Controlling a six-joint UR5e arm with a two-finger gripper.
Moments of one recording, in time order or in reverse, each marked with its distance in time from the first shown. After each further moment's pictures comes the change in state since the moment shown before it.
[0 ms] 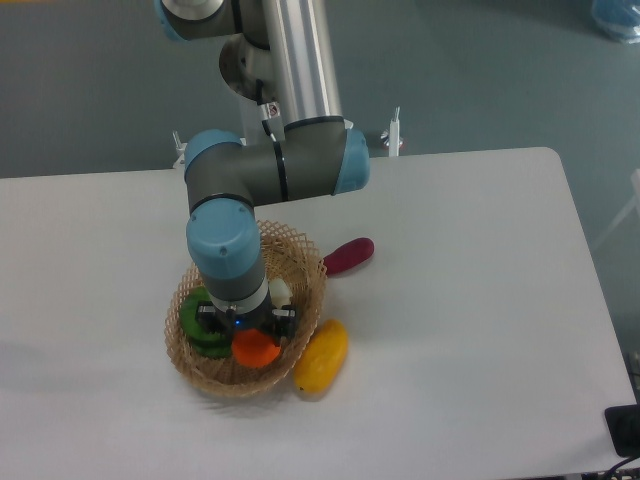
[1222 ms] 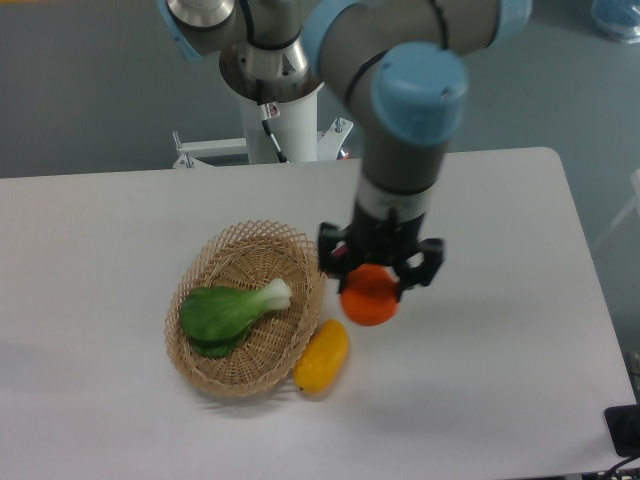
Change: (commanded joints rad) arm 0.195 0.140 0.209 -0.235 -0.178 0.152
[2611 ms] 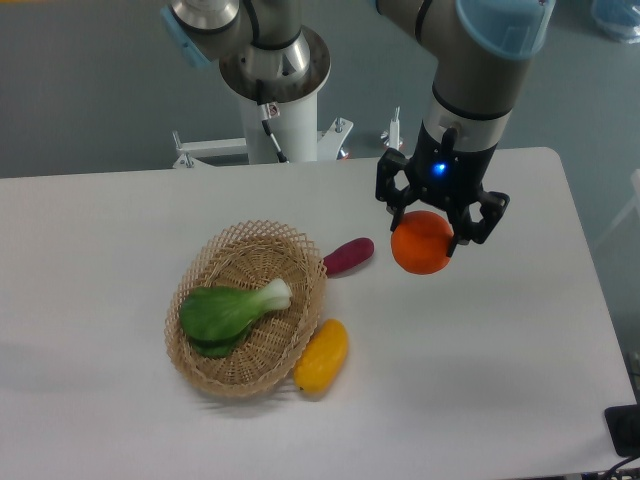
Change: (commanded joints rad) arm 0.239 0.069 0.153 -0.273 -0.021 0.695
